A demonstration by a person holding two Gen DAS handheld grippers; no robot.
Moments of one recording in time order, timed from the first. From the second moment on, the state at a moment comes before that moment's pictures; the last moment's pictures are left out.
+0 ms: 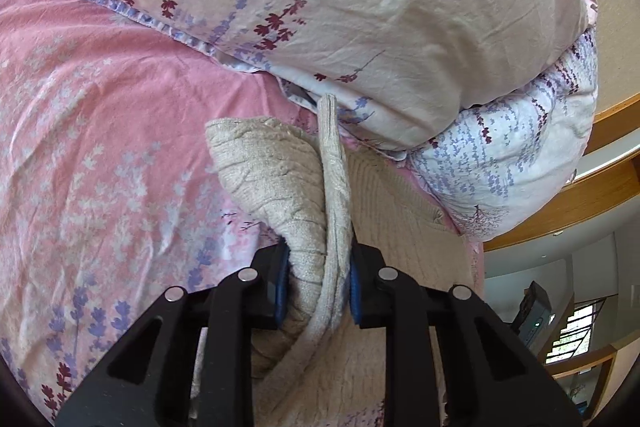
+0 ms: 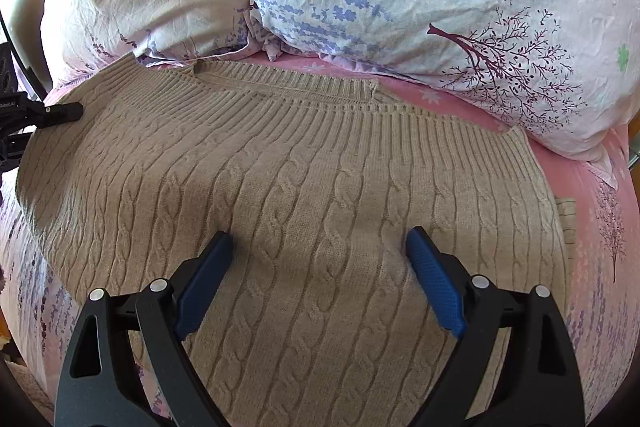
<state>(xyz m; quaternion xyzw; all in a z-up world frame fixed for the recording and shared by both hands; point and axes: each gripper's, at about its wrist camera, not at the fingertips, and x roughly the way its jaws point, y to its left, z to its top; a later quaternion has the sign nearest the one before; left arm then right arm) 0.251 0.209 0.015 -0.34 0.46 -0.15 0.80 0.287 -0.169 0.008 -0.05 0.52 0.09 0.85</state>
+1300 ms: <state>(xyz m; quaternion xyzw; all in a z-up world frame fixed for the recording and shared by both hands) 0.249 -0.114 0.090 -0.13 0.43 -0.41 0.79 0.229 -0.425 0.044 0.42 0.42 0.01 0.80</state>
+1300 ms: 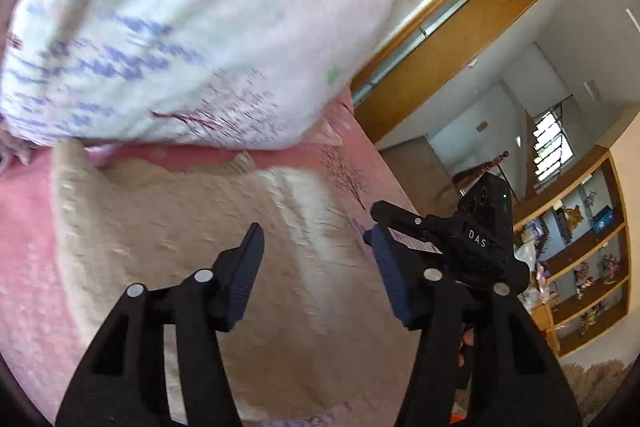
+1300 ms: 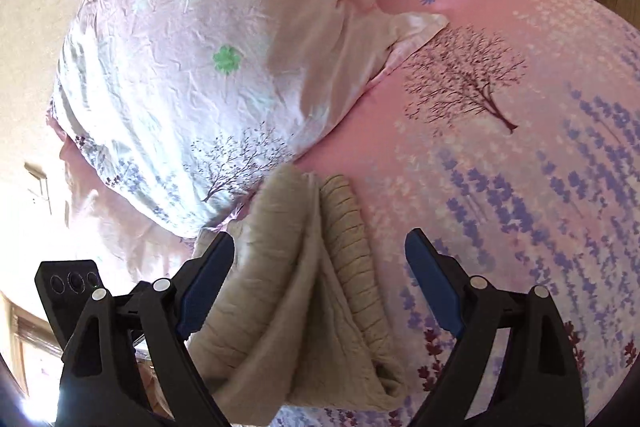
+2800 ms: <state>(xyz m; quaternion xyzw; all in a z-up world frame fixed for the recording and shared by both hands) 0.234 -0.050 0.027 -0.17 0.52 -0.29 0.79 0.198 -0.383 0.058 0.31 0.47 0.00 0.82</state>
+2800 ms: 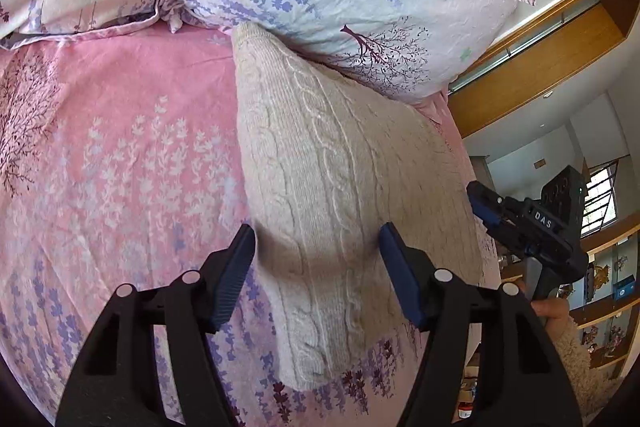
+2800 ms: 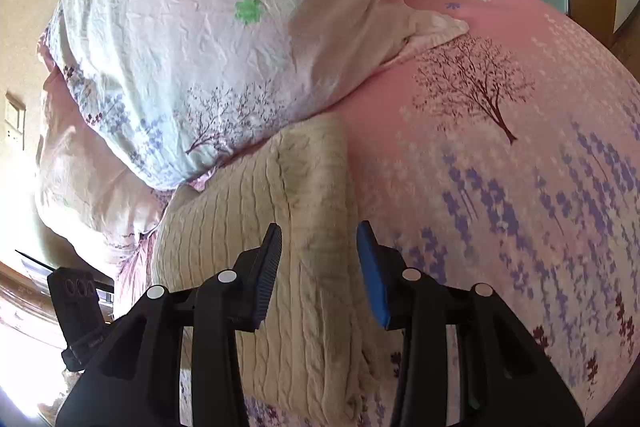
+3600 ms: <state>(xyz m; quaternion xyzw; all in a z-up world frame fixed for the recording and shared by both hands) 0.217 -0.061 0.002 -0.15 0.55 -0.29 0.77 0.188 -0.369 0.036 0.22 0.48 -0.06 0.84</state>
